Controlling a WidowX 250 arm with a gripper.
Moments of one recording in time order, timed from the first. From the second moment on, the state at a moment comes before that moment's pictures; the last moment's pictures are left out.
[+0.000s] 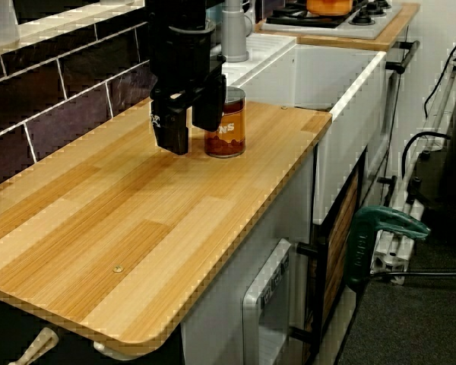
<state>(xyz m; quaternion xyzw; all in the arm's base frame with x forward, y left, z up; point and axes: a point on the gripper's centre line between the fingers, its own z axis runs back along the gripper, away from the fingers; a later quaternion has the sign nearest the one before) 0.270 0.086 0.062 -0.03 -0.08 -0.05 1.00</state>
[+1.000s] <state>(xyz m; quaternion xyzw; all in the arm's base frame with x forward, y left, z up) 0.272 0.091 0.135 -0.01 -0.21 -0.38 0.90</state>
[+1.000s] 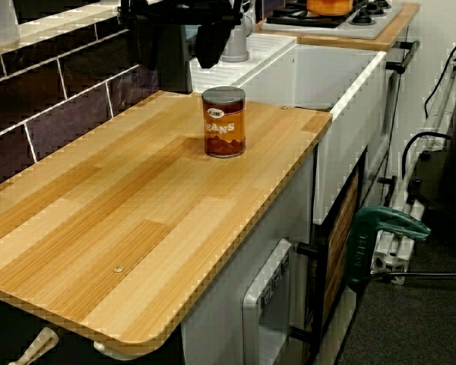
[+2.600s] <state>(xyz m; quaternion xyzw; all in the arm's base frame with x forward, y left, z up) 0.267 -0.005 0.093 -0.03 -0.21 -0.55 0.81</state>
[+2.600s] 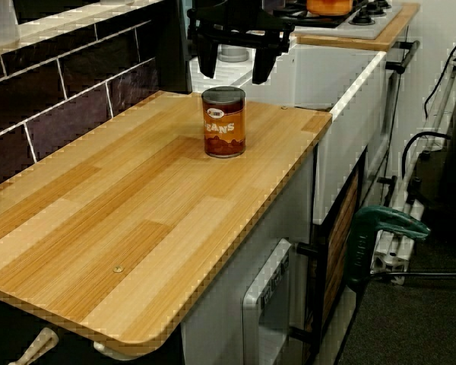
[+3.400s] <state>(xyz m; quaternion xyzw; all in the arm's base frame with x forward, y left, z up) 0.270 0.010 0.051 -0.04 -0.17 -0.55 0.82</state>
